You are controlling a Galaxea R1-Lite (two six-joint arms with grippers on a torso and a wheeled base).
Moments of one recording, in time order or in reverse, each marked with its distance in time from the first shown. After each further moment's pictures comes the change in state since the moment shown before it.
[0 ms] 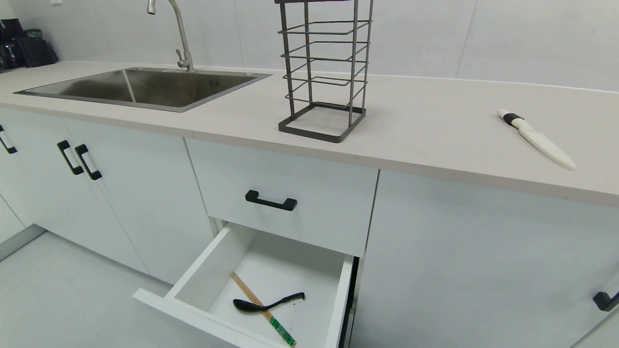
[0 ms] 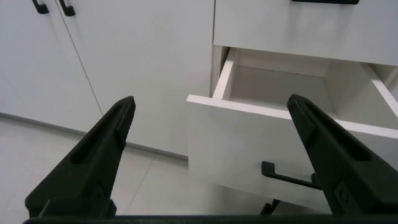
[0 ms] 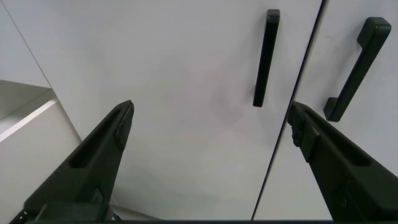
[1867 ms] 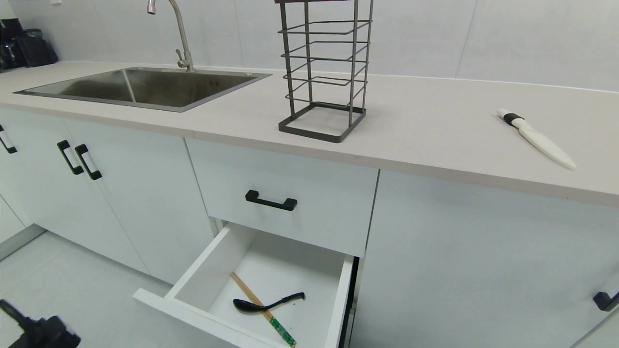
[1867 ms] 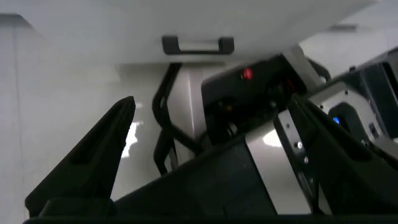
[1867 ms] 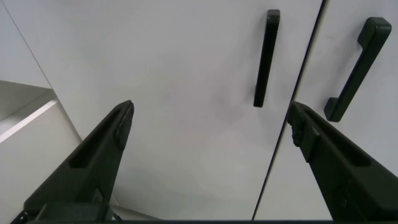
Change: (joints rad) left arm -0.258 0.883 -0.181 0.134 -0.271 -0.033; right arm 0.000 0.002 0.000 0.000 0.000 0.003
